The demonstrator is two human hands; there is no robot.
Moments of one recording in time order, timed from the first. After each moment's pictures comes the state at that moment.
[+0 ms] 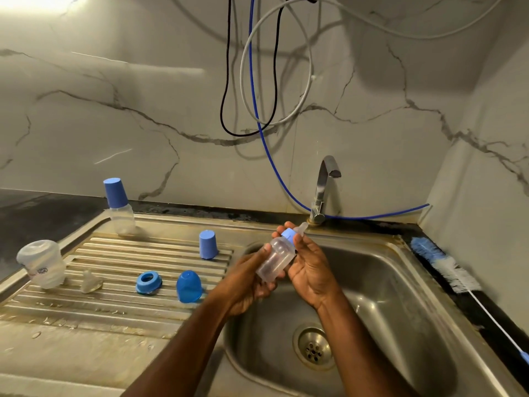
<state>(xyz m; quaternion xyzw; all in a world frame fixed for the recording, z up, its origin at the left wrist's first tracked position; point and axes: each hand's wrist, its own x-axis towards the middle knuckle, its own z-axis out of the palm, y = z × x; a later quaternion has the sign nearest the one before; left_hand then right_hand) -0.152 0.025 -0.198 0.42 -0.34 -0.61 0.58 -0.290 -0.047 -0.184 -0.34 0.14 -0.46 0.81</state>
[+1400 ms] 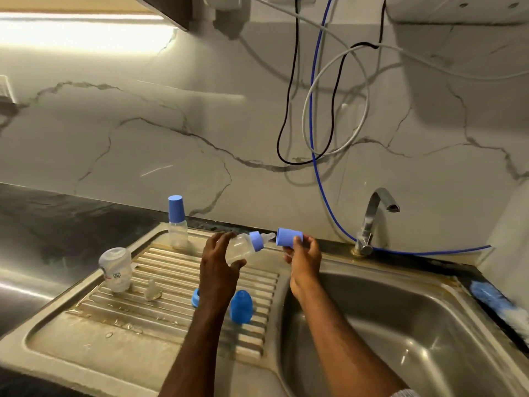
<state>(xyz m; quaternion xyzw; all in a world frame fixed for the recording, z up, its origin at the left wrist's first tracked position) -0.023 0.063 -0.185 0.70 -0.43 0.10 0.56 -0.143 -0.062 -0.175 -0.44 0.40 -0.55 0.59</state>
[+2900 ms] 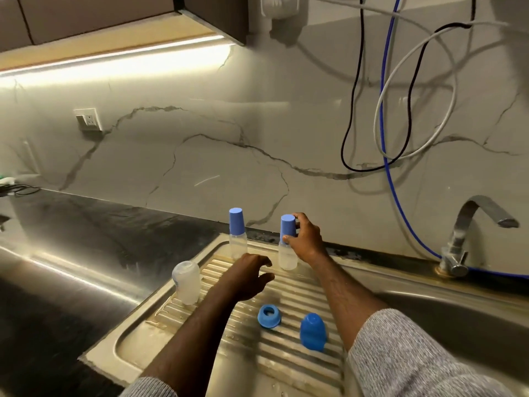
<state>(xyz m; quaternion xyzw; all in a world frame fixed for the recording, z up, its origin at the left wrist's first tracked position) 0.093 0.087 -0.161 0.80 -0.57 -0.01 0.19 -0.002 -0.079 -0.141 -0.80 0.33 -0.35 0.35</state>
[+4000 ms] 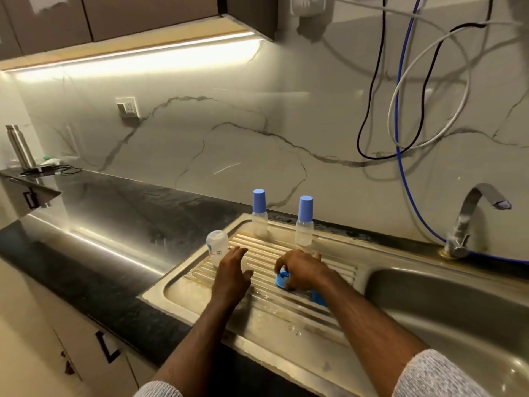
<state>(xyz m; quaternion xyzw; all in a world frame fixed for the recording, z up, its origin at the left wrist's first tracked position) 0.069 0.192 -0.208 0.82 -0.38 0.05 0.42 -0.059 0.051 -0.153 -0.97 0.23 0.03 0.11</state>
